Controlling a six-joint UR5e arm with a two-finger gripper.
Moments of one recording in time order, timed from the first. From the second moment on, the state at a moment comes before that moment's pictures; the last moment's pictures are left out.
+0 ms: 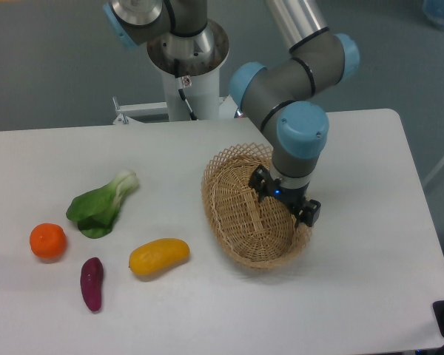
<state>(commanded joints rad) 2.49 -1.93 -1.69 -1.04 1.53 1.18</state>
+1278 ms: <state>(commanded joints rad) 2.20 -2.00 -1.70 -0.96 1.33 0.96</state>
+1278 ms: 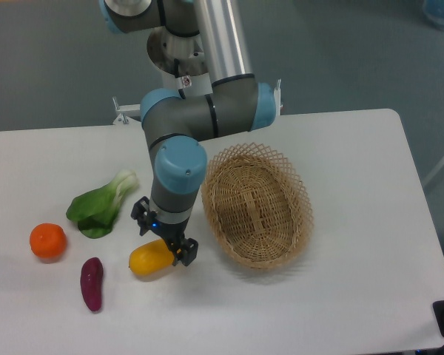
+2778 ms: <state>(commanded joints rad) 2.14 -2.11 -1.69 -0.91 1.47 0.95</state>
